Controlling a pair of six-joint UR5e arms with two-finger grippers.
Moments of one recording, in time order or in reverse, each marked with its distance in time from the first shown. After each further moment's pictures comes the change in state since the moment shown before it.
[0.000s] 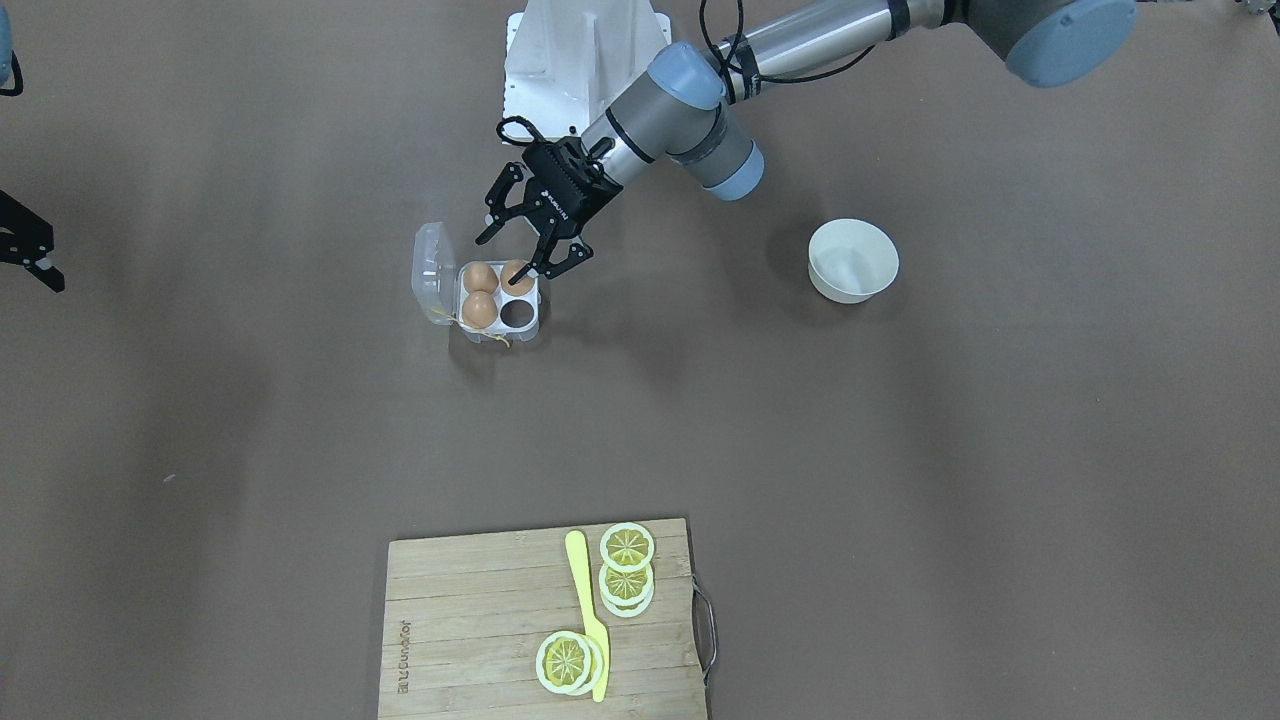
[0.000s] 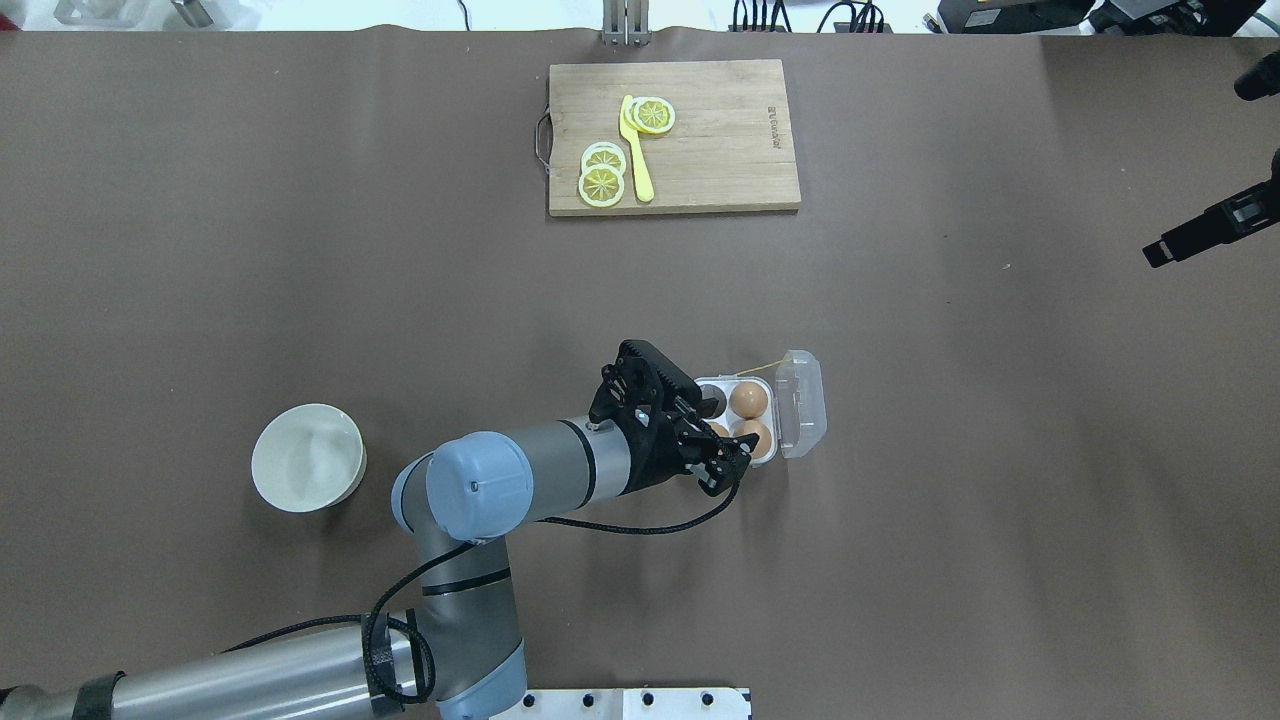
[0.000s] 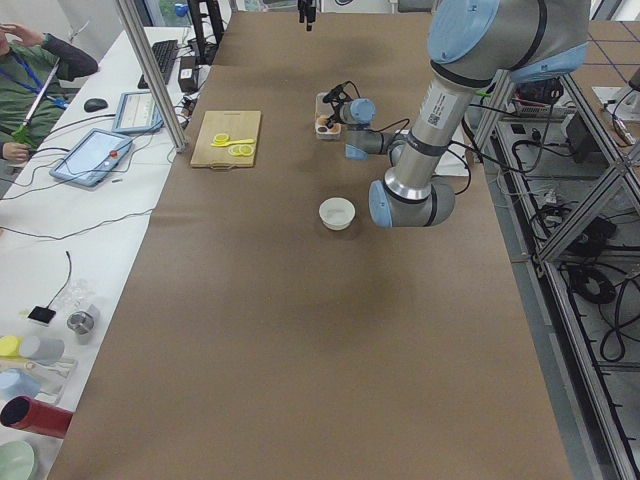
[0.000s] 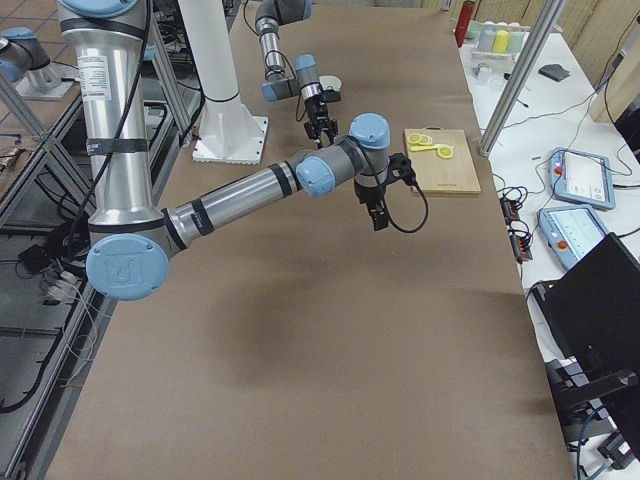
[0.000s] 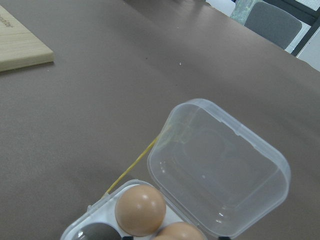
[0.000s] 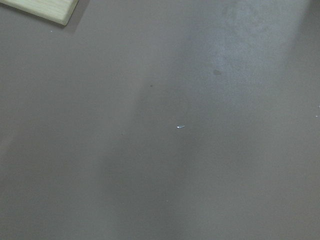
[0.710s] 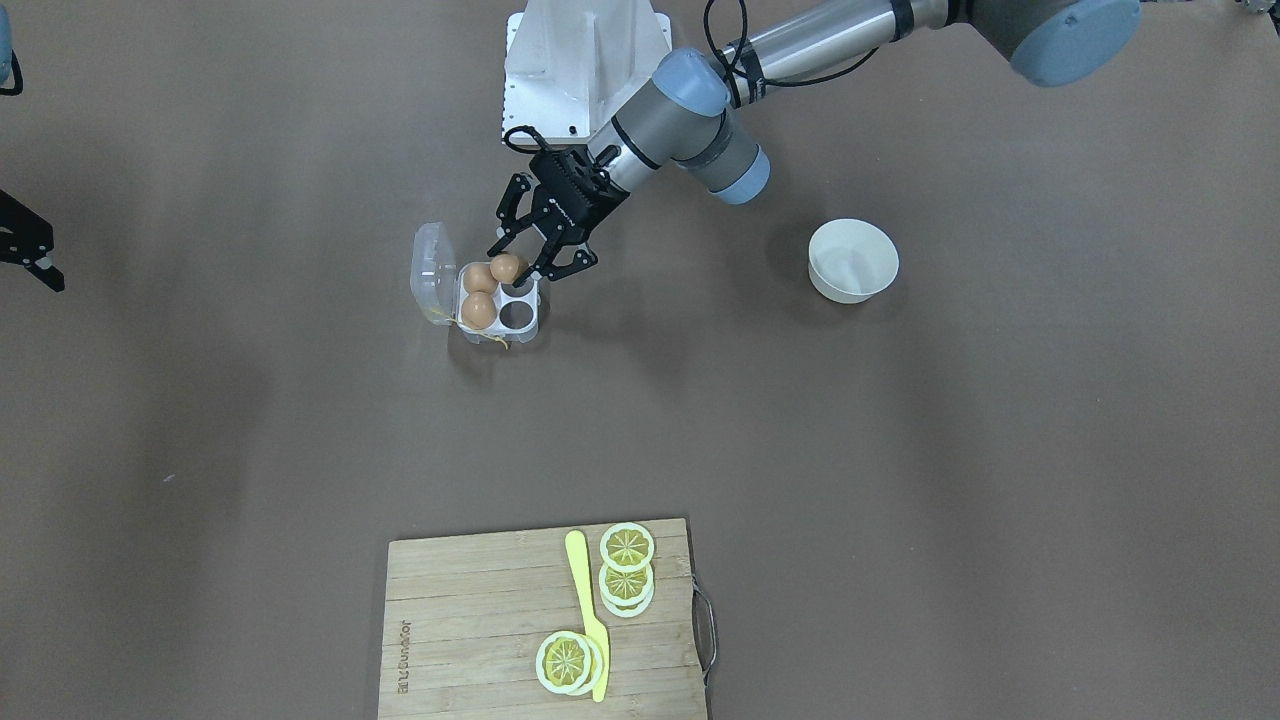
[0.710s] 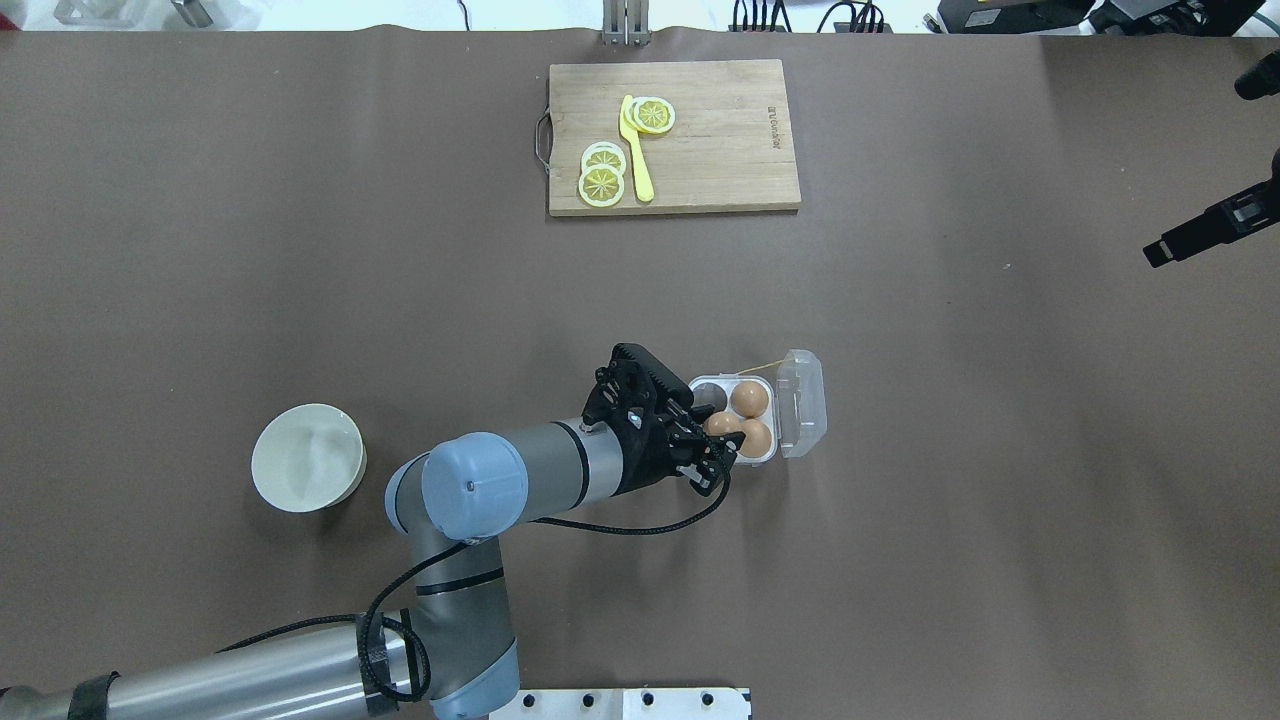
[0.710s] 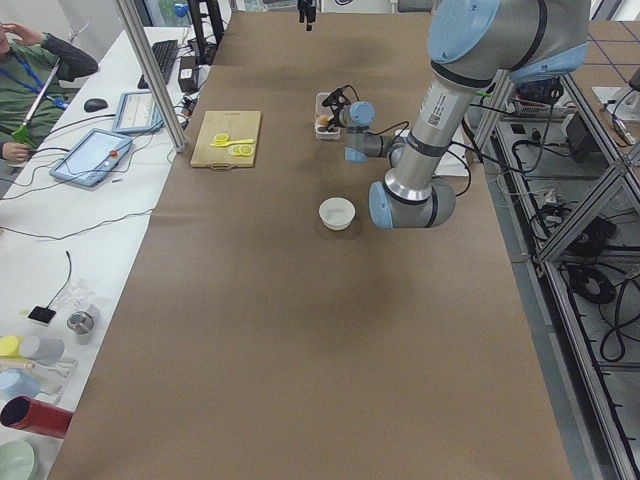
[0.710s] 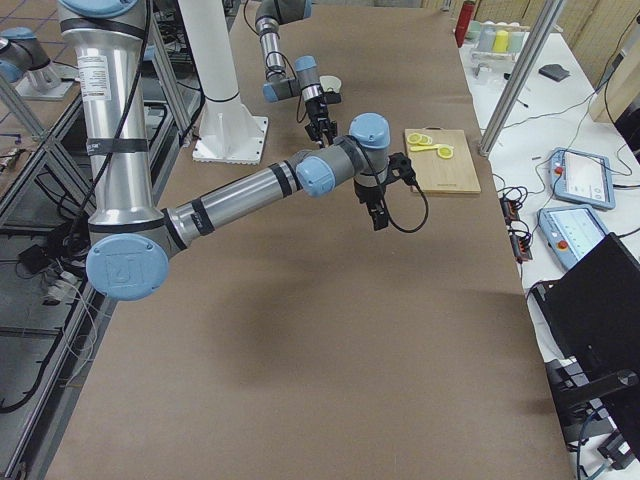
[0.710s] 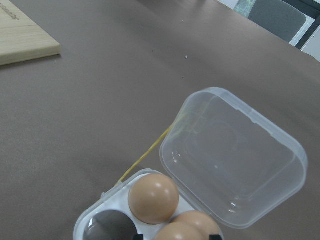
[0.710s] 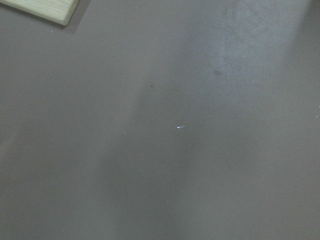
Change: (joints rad) left arm 0.001 0.011 0.009 0.002 -0.003 0.003; right arm 0.000 0.000 0.001 0.000 0.000 0.000
